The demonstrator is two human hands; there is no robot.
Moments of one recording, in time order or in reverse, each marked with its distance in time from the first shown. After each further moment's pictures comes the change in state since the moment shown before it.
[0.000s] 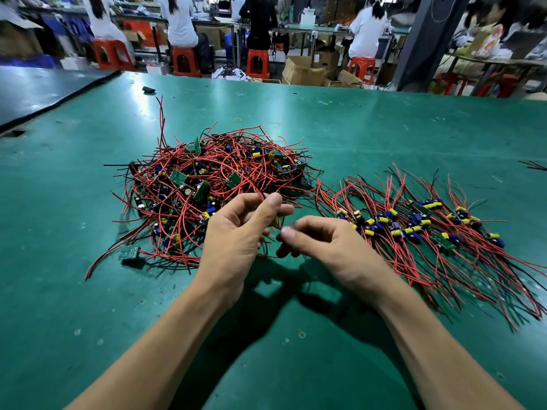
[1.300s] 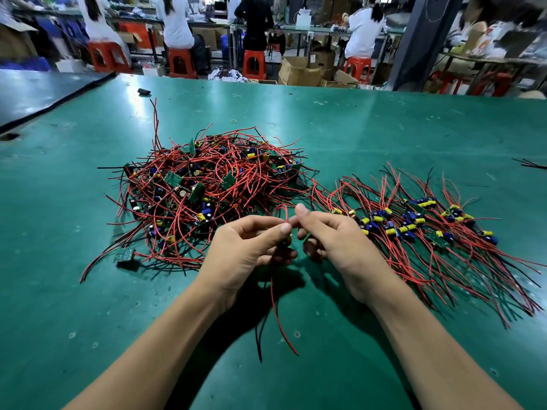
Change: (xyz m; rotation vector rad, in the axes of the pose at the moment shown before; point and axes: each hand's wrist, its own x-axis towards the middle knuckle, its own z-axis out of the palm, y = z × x) left_hand 0.000 -0.014 -0.003 -0.045 -0.118 -0.226; right_hand 0.005 0.009 -0.005 0.072 0.181 0.119
